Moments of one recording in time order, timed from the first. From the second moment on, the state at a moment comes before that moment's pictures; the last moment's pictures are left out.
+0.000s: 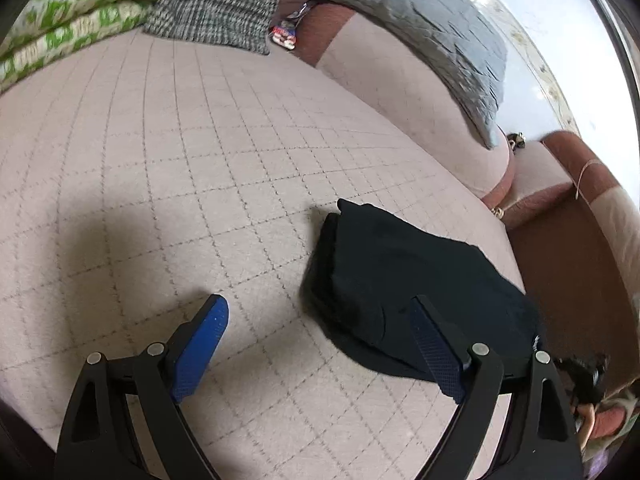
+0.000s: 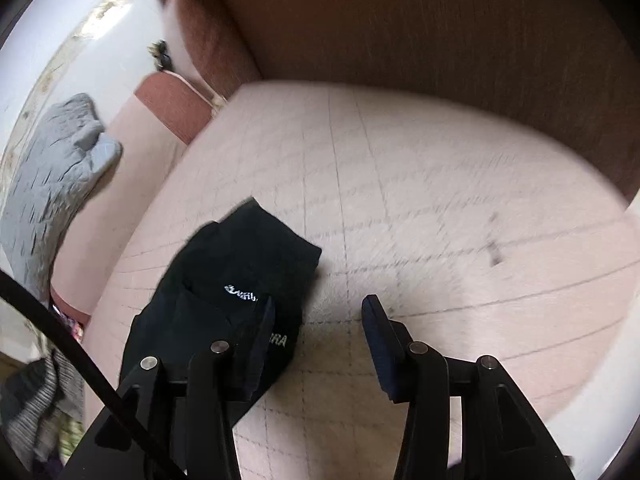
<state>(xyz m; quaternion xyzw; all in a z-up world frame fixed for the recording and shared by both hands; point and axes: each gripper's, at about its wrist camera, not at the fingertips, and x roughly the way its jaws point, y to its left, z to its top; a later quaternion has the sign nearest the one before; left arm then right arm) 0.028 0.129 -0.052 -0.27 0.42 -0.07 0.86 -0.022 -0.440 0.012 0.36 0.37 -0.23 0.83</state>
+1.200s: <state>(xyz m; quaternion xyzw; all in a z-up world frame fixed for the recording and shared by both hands) 0.043 0.099 -0.078 -0.33 0.39 -0.11 0.85 0.211 0.105 -0.064 -0.21 0.73 0.14 0.63</state>
